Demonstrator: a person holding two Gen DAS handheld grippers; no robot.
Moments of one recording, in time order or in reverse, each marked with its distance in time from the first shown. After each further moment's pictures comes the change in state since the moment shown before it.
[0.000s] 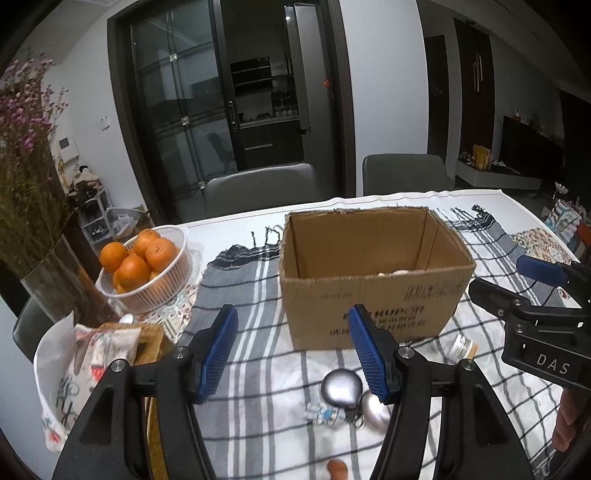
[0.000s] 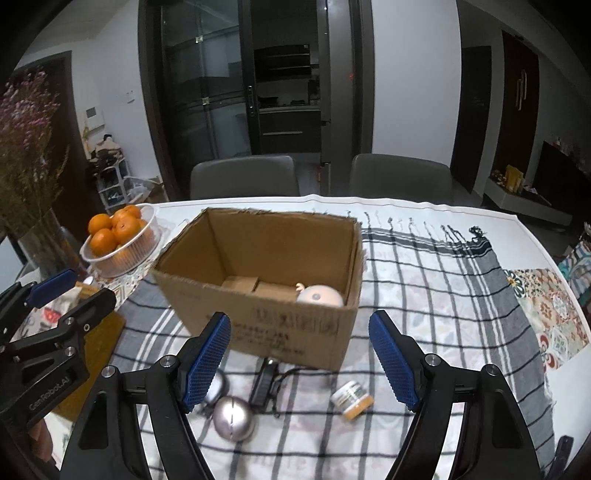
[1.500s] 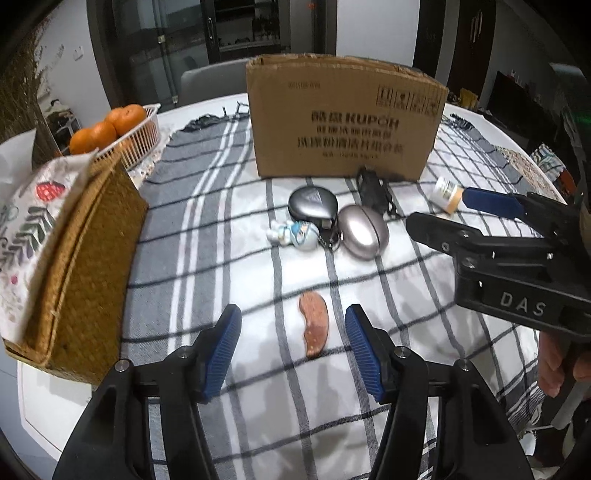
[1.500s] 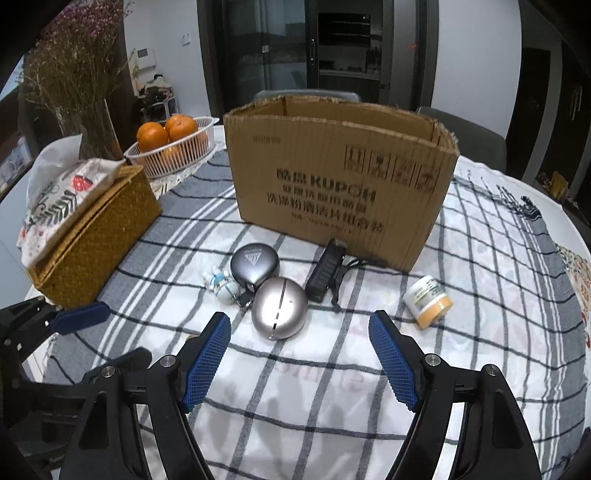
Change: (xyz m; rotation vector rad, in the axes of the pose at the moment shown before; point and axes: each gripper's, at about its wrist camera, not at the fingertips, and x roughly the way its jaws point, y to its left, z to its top) left arm 0.011 -0.017 -0.151 -0.018 0.316 -0.127; right arm 0.025 0.045 -0.113 -0.157 0.146 0.136
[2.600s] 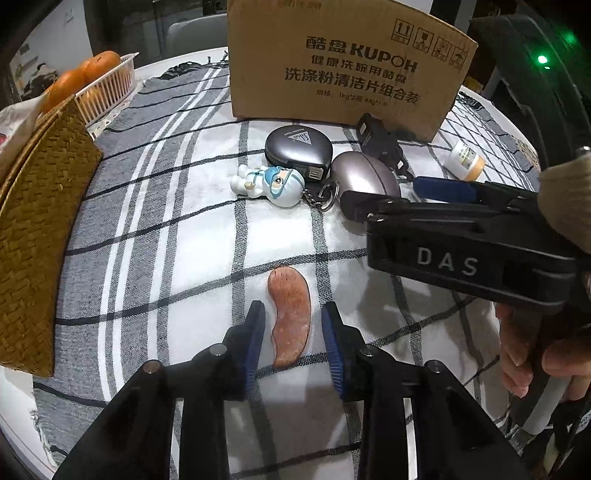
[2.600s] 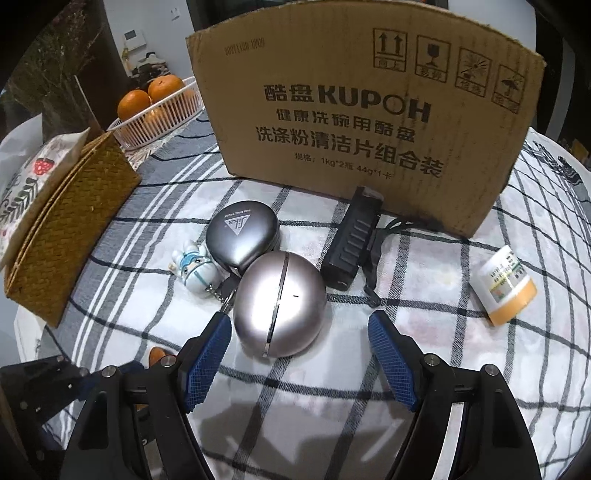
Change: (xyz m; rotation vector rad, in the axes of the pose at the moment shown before) left arm 0.066 -0.008 -0.006 -0.060 0.124 -0.070; right arm 0.089 -0.007 -0.003 0.049 0.149 0.082
